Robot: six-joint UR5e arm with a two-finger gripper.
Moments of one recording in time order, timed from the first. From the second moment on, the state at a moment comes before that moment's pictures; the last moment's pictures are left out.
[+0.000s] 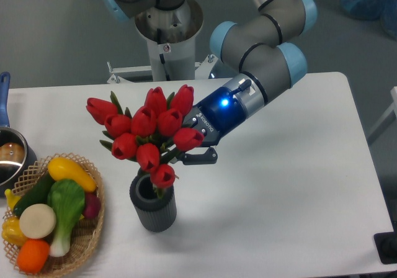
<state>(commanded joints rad) 2.61 -1.91 -1.73 -0.86 0.10 1.21</state>
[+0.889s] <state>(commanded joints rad) 2.60 -1.93 -1.75 -0.86 0.09 1.21</state>
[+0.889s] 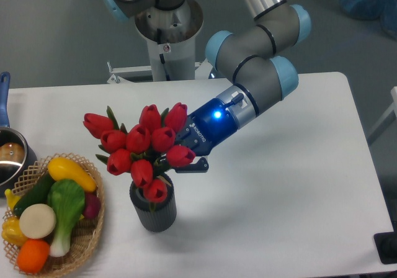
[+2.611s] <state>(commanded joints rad) 2.60 -2.02 -1.82 -0.86 0.10 1.31</state>
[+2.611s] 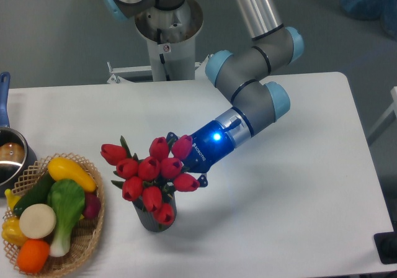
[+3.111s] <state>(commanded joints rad) 2.60 -2.05 -1.83 -0.86 0.10 1.37</state>
